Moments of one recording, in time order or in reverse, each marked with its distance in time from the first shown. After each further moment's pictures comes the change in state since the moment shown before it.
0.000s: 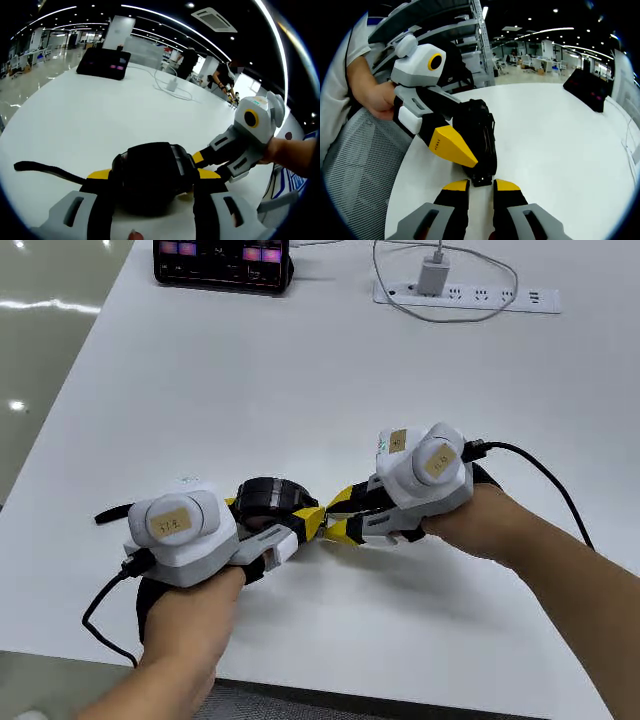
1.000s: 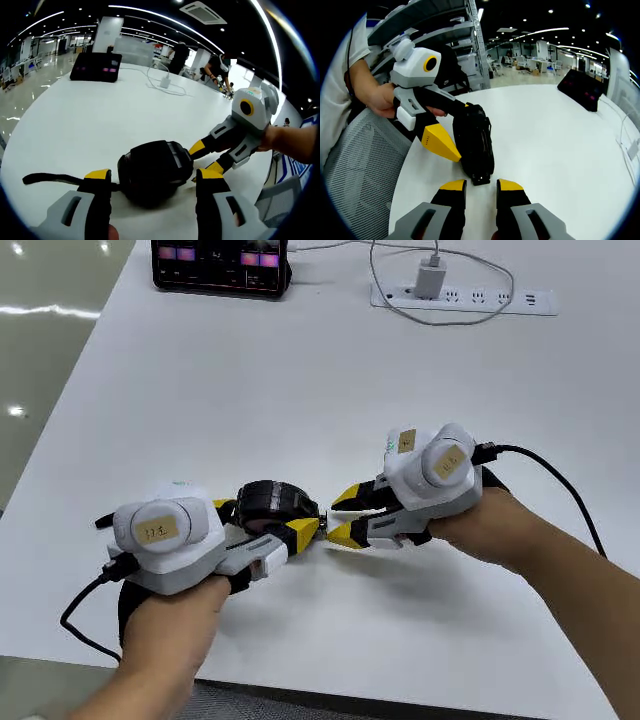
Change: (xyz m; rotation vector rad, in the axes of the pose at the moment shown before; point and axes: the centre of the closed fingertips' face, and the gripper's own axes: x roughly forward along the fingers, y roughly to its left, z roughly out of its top) left arm -0.013 0.004 0.001 0.110 0.033 -0.031; right arm -0.013 -0.001 0.004 0.022 -0.020 -0.041
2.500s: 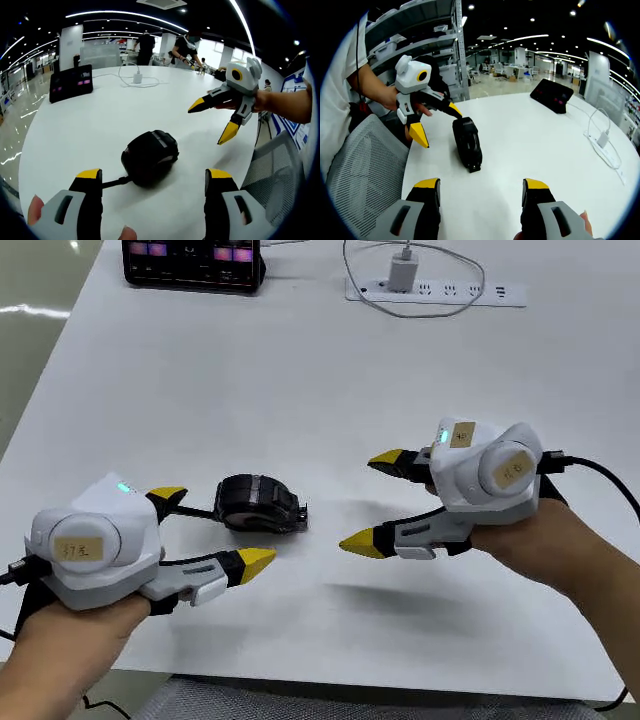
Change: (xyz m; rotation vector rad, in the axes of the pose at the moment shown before) left arm -0.042 -0.006 -0.001 0.283 0.086 -0.156; right arm -0.070 0.003 -0.002 0.060 -0.066 -0.210
